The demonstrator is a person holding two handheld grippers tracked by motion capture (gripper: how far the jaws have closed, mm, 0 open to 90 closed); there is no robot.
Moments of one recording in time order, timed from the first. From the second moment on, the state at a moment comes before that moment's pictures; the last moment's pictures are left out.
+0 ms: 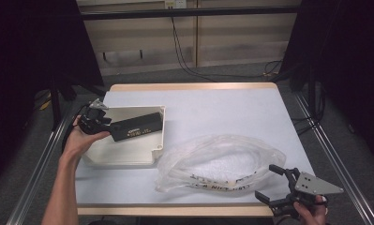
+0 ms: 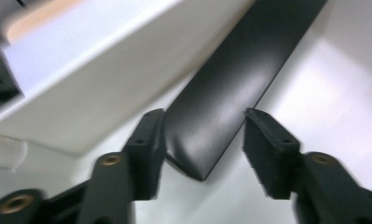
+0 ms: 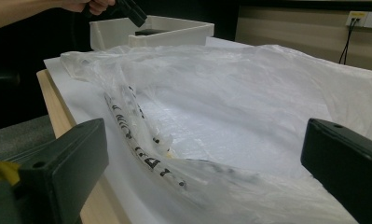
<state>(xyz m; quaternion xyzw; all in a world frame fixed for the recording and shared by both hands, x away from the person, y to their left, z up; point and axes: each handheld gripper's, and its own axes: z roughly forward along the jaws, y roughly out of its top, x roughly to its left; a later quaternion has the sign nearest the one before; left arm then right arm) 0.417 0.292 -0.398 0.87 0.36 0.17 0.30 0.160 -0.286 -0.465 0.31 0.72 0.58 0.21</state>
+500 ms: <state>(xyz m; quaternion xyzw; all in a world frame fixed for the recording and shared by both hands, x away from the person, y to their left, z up) 0.391 0.262 -0.412 0.89 0.33 0.14 0.27 0.159 -0.287 -0.465 0.31 0.72 0.58 0.21</state>
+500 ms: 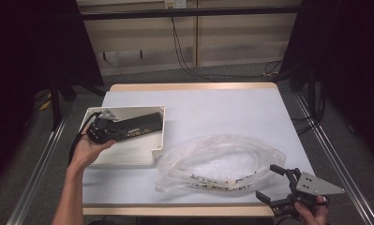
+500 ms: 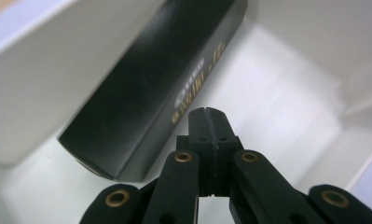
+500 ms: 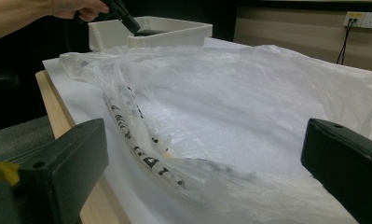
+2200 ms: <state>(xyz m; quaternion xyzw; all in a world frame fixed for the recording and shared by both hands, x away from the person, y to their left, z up) 0.427 0.227 -0.460 0.86 0.38 0.20 0.27 0.162 -0.283 -0.466 0.31 0.73 0.58 0.21</state>
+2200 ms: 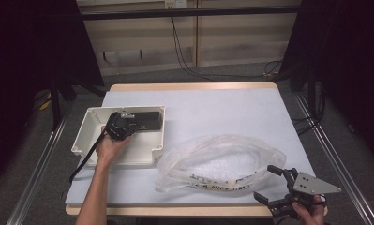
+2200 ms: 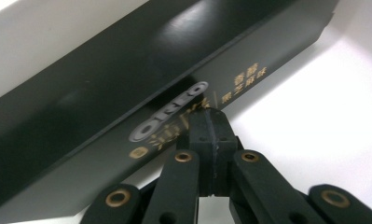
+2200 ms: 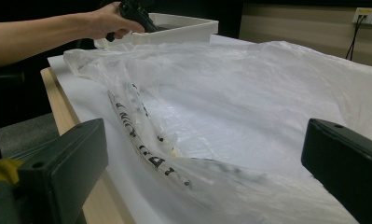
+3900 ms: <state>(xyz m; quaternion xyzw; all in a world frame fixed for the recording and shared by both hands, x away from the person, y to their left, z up) 0.342 0.370 -0.372 0.78 0.36 0.26 0.43 0.163 -0.289 -0.464 0.31 0.72 0.58 0.22</state>
